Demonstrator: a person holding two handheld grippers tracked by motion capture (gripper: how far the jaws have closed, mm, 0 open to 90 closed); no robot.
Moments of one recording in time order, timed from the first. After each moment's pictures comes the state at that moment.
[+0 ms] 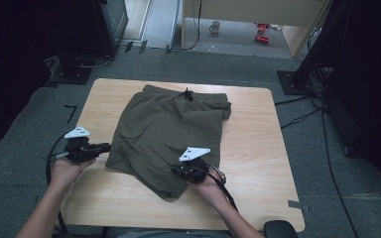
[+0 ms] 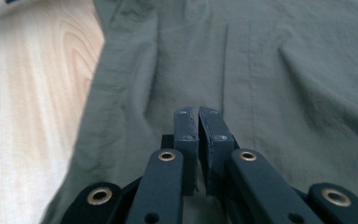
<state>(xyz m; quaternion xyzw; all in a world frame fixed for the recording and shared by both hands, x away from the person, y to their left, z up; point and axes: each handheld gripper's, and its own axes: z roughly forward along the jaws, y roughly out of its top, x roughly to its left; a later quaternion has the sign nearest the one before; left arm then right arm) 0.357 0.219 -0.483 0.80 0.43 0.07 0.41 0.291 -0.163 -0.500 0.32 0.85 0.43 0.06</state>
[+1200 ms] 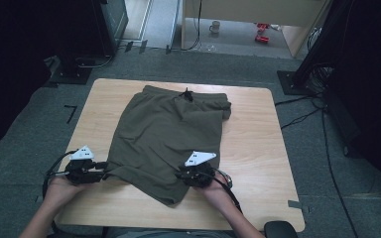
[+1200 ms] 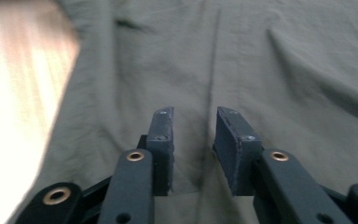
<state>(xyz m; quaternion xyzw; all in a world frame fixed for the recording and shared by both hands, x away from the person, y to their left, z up) 0.297 0.220 -0.501 0.85 0.37 0.06 0.37 0.279 -0.181 -0.502 0.31 0.85 0.42 0.07</state>
